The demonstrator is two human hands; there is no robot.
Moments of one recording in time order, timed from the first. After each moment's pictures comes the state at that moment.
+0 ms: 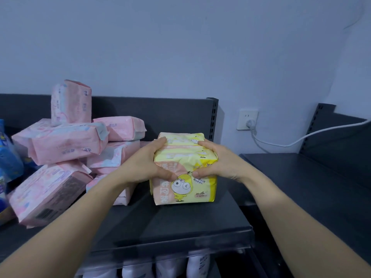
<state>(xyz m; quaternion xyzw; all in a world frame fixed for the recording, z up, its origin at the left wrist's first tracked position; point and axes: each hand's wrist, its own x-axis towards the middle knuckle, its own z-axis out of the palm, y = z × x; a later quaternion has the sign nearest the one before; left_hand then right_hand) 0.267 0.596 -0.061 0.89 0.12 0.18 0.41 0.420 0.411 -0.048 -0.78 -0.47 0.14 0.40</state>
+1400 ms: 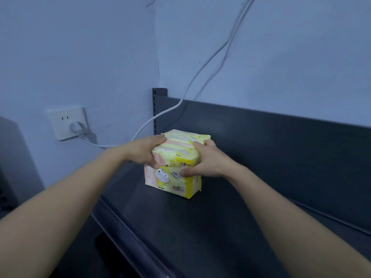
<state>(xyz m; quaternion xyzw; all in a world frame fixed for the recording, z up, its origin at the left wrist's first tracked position) 0.638 0.304 -0.039 0.95 -0.24 -0.04 0.17 0.579 0.082 -0.052 -0.97 -0.08 -0.01 0.24</state>
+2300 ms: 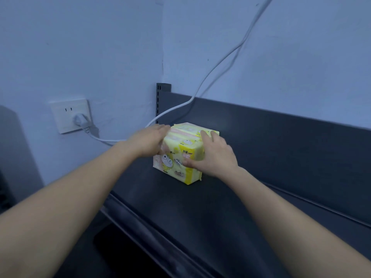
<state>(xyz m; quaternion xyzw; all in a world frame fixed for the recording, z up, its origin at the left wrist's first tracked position) 0.662 0.324 -0.048 0.95 -0.27 0.14 0.04 0.568 0.131 -0.057 -0.98 0.00 -0.16 0.10</state>
